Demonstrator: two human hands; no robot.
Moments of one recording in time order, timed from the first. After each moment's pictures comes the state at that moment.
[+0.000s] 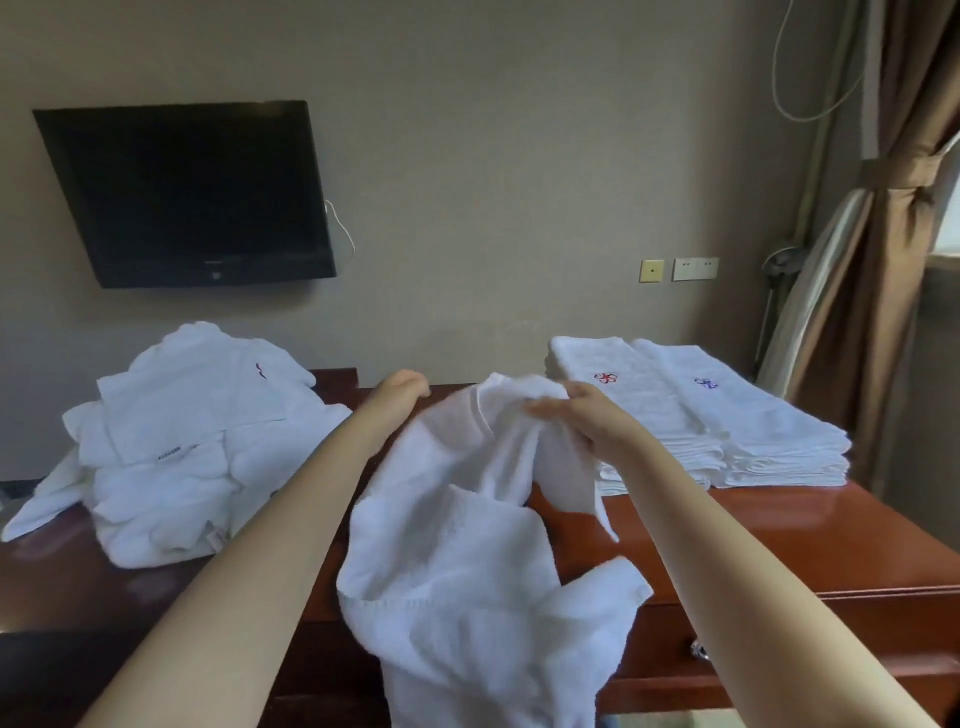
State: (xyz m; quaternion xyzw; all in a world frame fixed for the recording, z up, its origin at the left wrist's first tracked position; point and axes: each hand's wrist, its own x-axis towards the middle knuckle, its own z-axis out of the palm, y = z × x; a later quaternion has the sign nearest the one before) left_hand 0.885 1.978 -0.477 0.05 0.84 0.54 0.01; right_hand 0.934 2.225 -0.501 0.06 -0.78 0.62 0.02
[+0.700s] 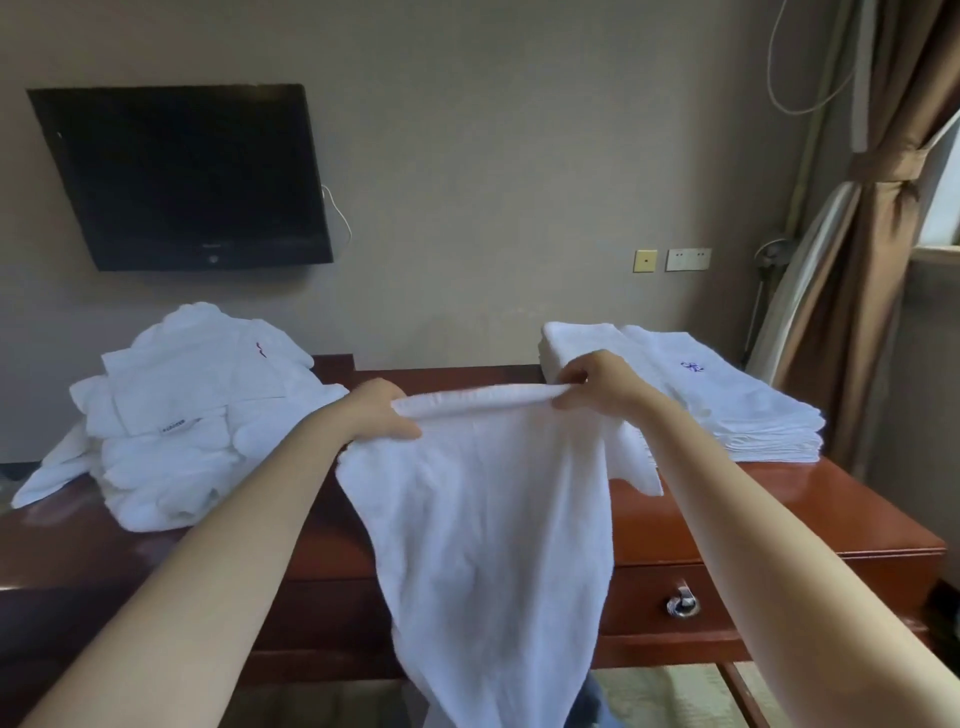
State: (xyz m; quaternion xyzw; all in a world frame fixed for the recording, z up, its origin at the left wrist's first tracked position) left_hand 0.908 1.945 -0.486 0.15 0.95 0.25 0.05; right_hand 0.964 2.243 -0.481 0.03 -0.93 0.35 0.13
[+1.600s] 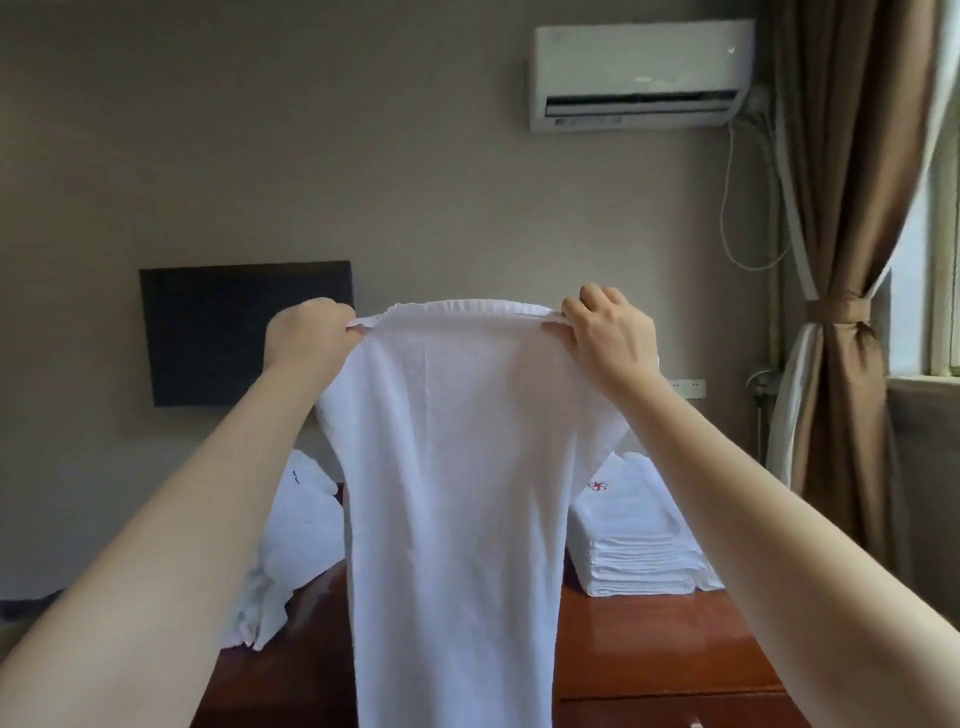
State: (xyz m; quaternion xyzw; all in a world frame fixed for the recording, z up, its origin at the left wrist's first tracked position) left_hand 0.976 1.899 -0.286 0.09 0.86 0.04 -0.50; right_hand 1.033 2.216 -0.310 0.10 -0.77 -0.04 0.63
